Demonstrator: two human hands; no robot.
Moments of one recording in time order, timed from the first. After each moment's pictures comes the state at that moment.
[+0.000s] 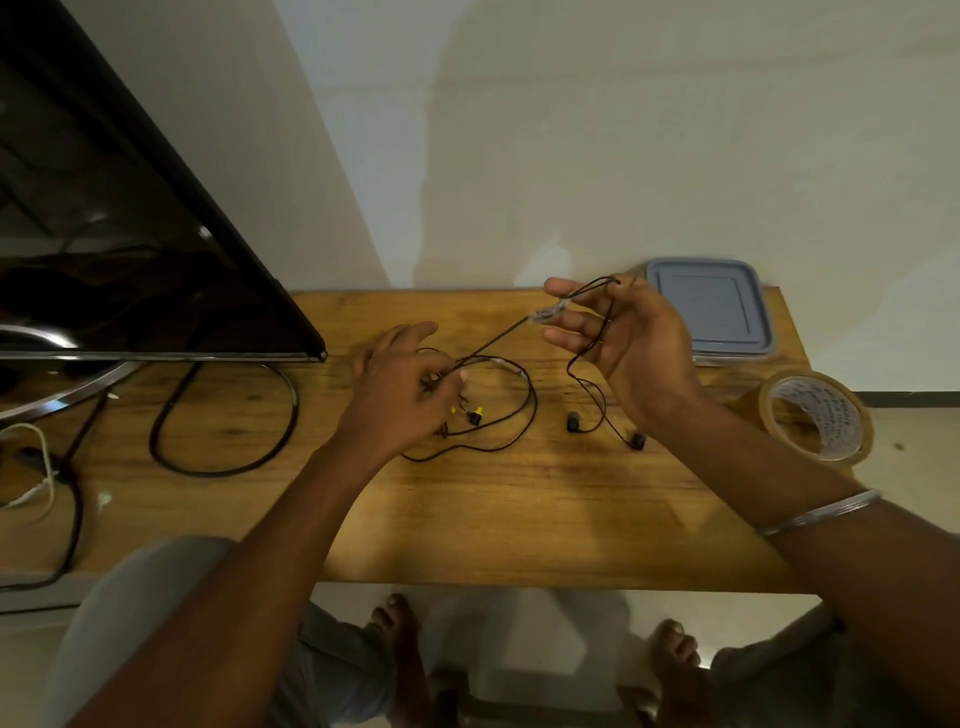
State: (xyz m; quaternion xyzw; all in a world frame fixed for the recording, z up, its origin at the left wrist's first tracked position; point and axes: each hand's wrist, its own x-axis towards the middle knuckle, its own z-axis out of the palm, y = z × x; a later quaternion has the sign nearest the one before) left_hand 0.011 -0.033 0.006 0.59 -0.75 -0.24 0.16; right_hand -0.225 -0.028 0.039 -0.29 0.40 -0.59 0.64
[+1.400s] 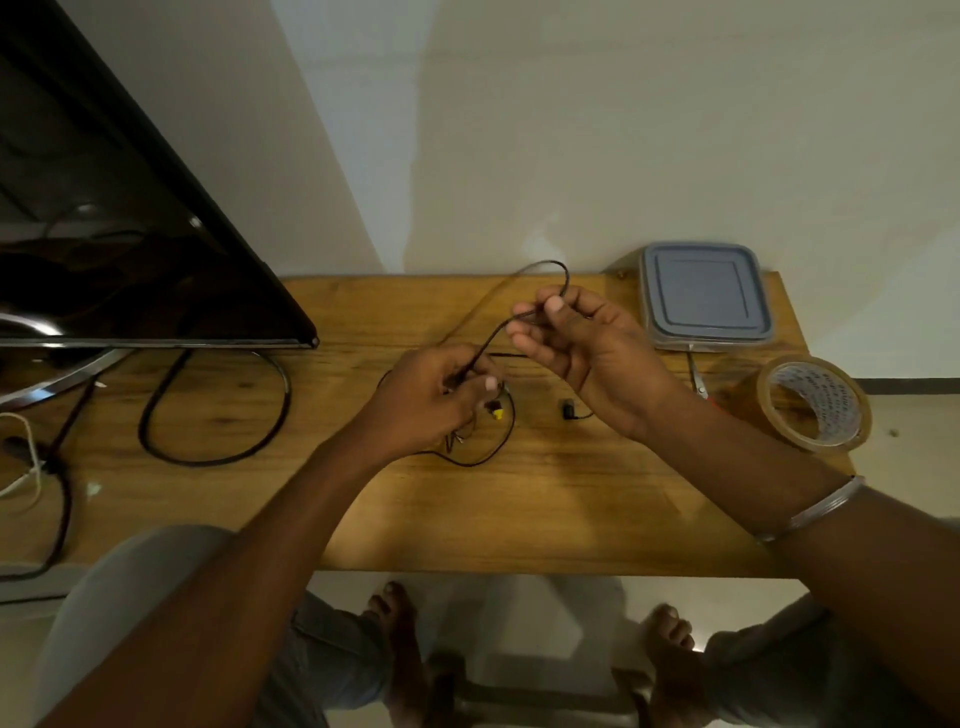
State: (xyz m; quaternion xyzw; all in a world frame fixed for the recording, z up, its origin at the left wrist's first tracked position) left_hand -0.006 -0.021 0.013 0.50 -0.71 -0.45 0.21; right_hand -0.210 -0.016 0.034 -0.27 0.37 -0.53 0.72
